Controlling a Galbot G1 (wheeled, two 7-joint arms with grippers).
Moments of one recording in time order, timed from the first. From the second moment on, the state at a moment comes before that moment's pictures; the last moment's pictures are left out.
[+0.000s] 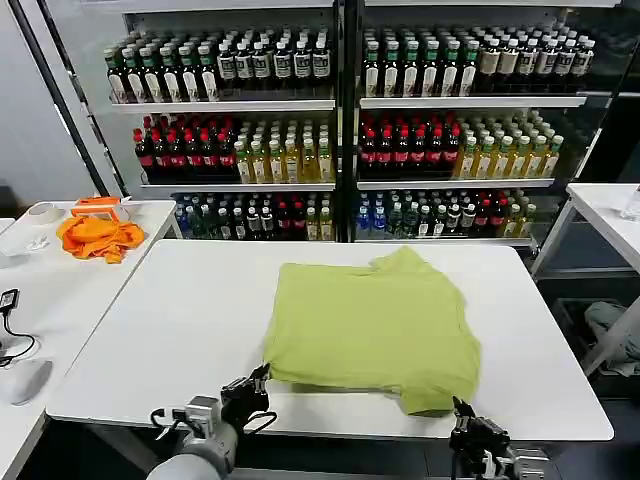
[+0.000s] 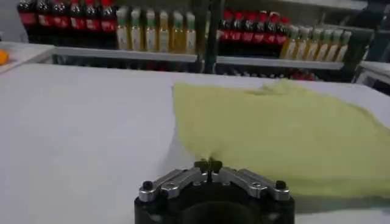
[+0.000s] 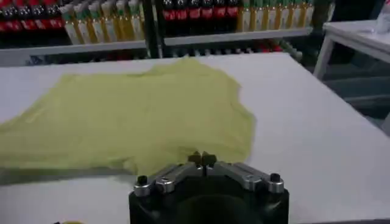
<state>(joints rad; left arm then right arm) 1.46 -1.21 -0.30 -2.22 -0.49 0.58 -0.28 -1.76 1.18 0.56 2.47 0.51 -0.58 0.39</state>
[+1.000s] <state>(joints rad) 1.23 -1.15 -0.23 -2.02 -0.47 0.58 -0.25 -1.25 1.02 0.37 2.11 0.55 -0.58 0.34</state>
